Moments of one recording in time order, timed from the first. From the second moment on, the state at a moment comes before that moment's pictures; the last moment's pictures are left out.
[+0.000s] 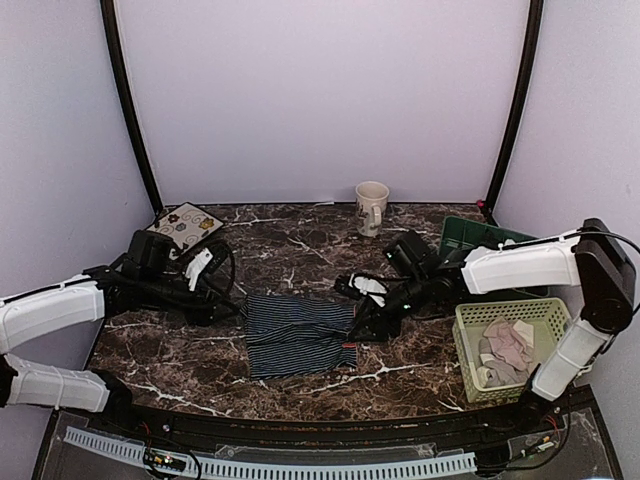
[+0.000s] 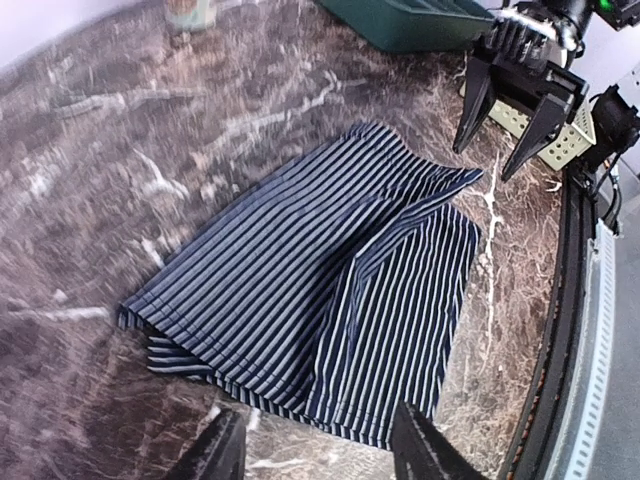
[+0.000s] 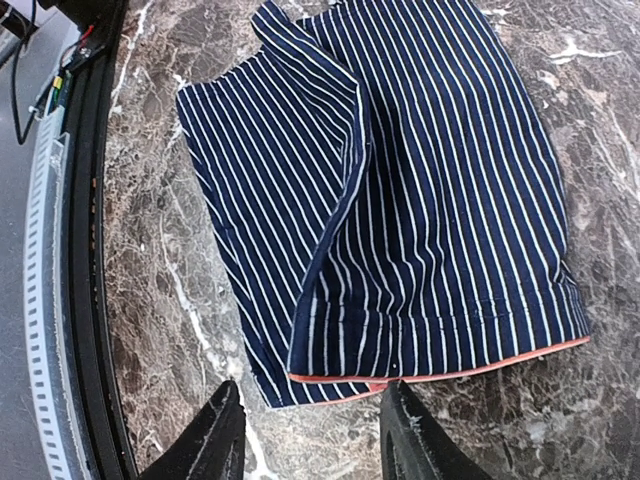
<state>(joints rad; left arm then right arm) -0.45 1.10 0.61 -0.28 0.55 0.14 0.82 1.63 0.95 -0.28 -0.55 -0.27</state>
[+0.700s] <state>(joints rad) -0.65 1.27 0.57 -0.26 0.40 0.47 0.89 1.77 1.12 -0.41 -0.42 -0.26</state>
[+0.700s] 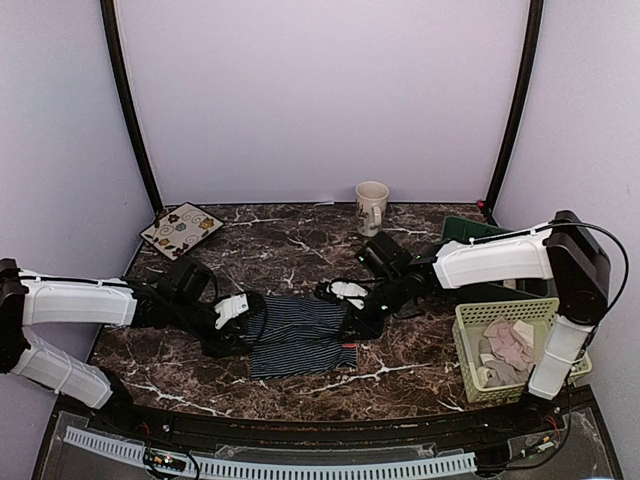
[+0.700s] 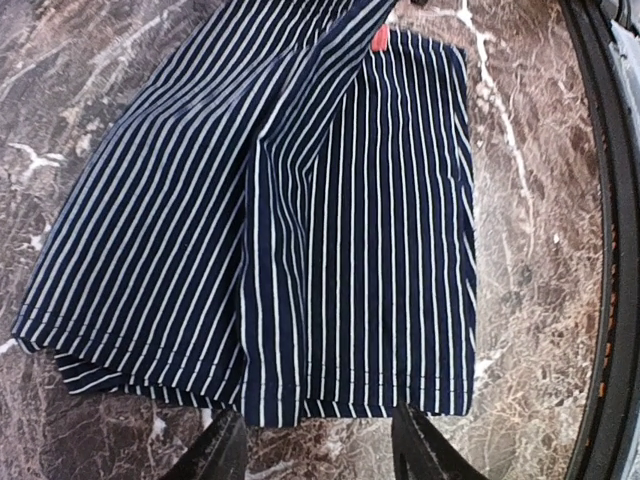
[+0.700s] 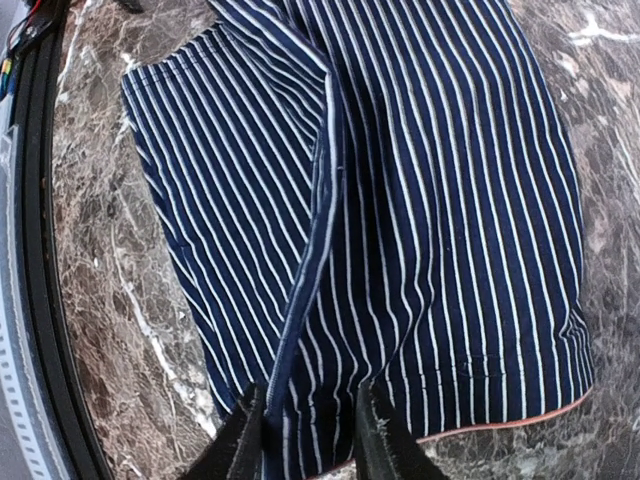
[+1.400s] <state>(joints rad) -0.70 1.40 0.63 -0.20 0.28 0.50 0.89 1.77 1.12 -0.44 -0.33 -0.33</state>
